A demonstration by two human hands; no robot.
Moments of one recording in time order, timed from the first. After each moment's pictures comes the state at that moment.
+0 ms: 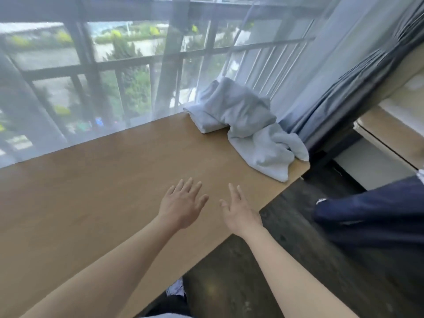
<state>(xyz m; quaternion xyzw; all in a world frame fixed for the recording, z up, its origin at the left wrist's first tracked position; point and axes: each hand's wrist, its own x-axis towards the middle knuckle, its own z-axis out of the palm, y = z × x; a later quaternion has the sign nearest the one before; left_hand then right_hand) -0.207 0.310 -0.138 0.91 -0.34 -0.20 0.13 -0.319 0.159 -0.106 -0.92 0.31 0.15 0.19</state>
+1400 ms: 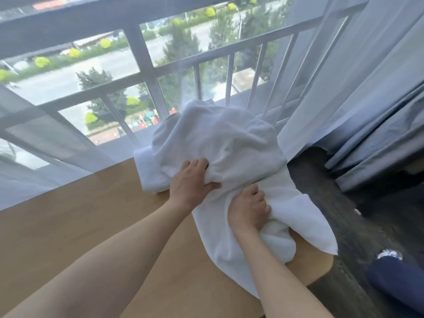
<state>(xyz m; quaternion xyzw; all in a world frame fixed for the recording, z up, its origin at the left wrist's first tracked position) 0.006 -0.057 -0.140 0.95 -0.23 -0.05 0.20 -0.088 -0.174 -0.180 -0.90 0.41 0.03 0.14</state>
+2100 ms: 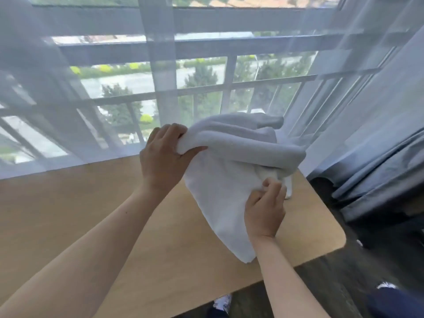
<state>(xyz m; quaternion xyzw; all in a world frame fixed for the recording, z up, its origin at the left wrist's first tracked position) -0.107 0.179 0.018 0.87 -0.15 0.30 0.37 -0.202 -0.014 -0.064 -0.86 0.22 -0.37 0.27</state>
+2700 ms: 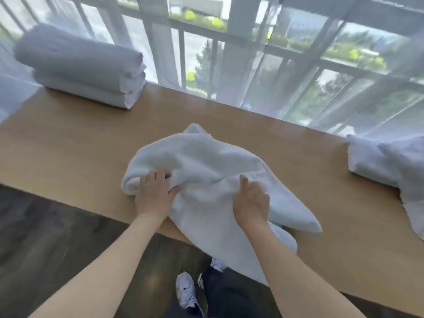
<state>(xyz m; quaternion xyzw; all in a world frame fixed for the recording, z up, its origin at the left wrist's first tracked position) -0.330 0.562 -0.152 0.94 0.29 0.00 0.21 -0.249 0.338 -0.155 -0.99 -0.09 0.11 0.07</state>
